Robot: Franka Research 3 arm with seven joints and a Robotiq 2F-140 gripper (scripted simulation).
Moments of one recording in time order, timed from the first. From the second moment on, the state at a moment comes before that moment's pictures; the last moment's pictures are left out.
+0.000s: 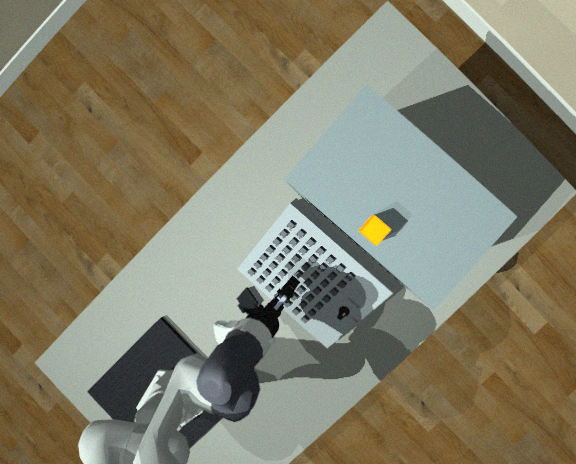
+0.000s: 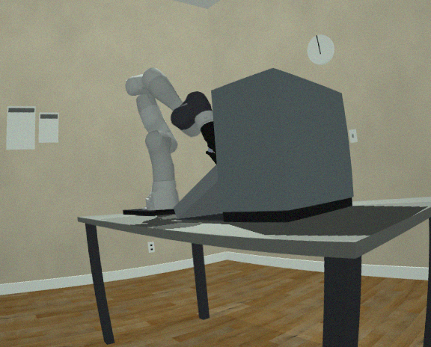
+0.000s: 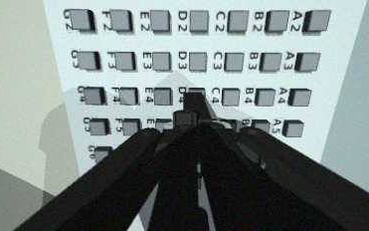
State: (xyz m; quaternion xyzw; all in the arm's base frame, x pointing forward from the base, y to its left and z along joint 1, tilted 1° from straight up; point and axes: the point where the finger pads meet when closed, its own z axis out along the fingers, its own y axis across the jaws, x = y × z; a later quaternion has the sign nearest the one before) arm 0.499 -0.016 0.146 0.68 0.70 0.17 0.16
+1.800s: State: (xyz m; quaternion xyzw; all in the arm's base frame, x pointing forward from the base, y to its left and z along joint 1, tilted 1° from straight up) arm 0.511 -0.014 0.130 0.68 0.70 0.17 0.17
